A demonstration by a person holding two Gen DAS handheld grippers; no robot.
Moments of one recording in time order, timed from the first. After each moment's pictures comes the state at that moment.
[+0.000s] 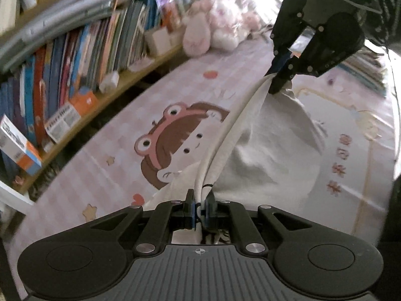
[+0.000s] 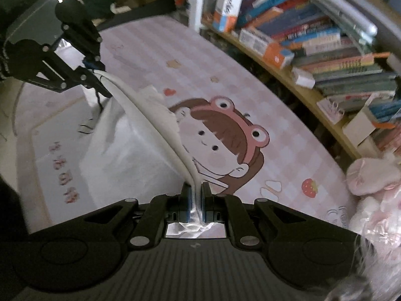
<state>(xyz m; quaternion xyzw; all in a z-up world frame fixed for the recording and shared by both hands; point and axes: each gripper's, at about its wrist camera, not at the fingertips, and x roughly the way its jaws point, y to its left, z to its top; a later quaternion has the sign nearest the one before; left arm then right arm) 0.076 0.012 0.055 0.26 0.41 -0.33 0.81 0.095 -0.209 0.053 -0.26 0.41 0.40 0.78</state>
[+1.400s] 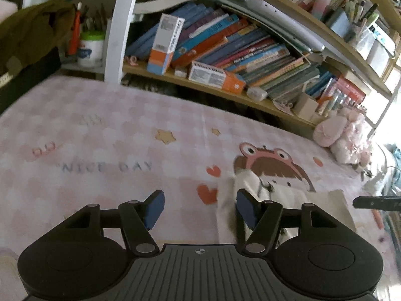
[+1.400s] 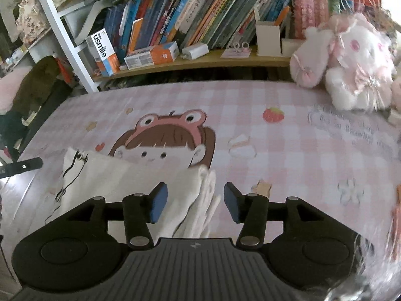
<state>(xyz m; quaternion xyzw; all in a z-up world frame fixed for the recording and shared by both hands) 0.031 0.128 0.015 -0.14 0.36 -0.06 0.92 0.078 -0.264 0.009 0.05 0.41 0.20 0.89</state>
